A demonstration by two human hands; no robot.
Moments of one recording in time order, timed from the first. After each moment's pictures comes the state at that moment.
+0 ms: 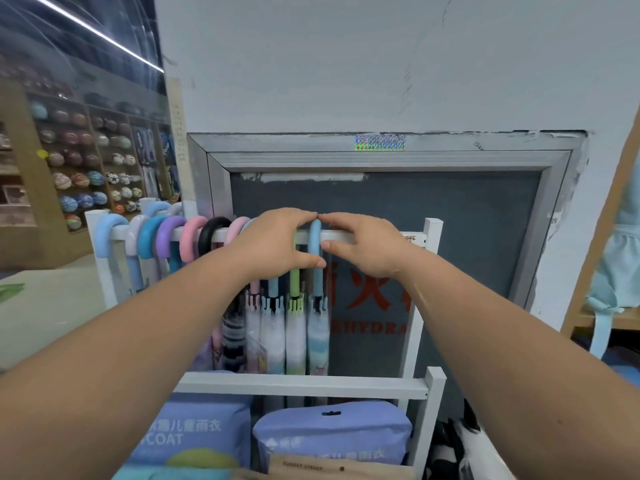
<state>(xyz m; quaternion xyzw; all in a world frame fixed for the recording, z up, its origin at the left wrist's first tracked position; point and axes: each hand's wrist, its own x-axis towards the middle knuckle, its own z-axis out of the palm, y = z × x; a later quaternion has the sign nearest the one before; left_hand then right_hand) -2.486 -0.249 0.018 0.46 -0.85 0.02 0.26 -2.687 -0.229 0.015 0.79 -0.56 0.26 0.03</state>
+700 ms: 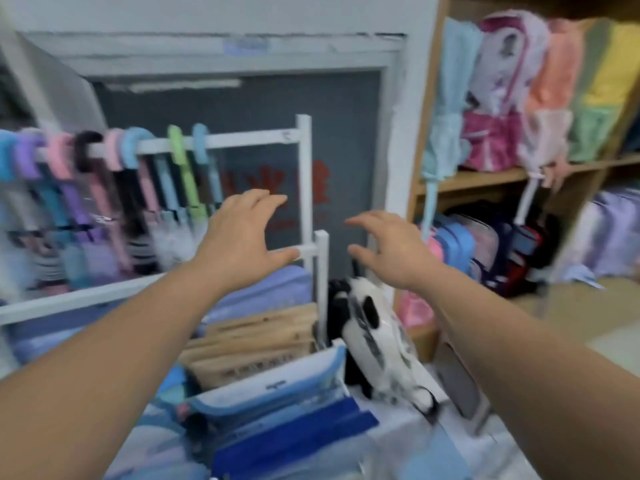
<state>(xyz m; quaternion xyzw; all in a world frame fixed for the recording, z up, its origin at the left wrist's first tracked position) -2.530 -0.098 -0.091 0.33 -0.91 0.05 0.25 -2.766 0.016 -0.124 0.63 -0.73 0.25 0.08</state>
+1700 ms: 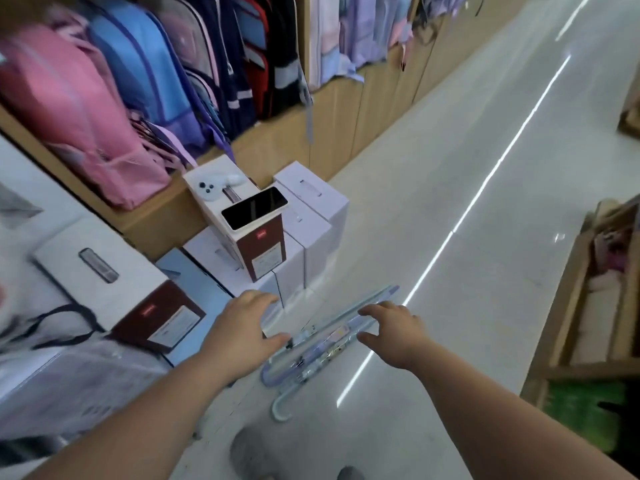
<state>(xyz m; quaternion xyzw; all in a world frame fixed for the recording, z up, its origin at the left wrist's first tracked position) -2.938 0.233 -0.508 0.18 -0.94 -0.27 -0.12 -3.072 0.480 -0.533 0.23 -0.93 0.07 -0.29</state>
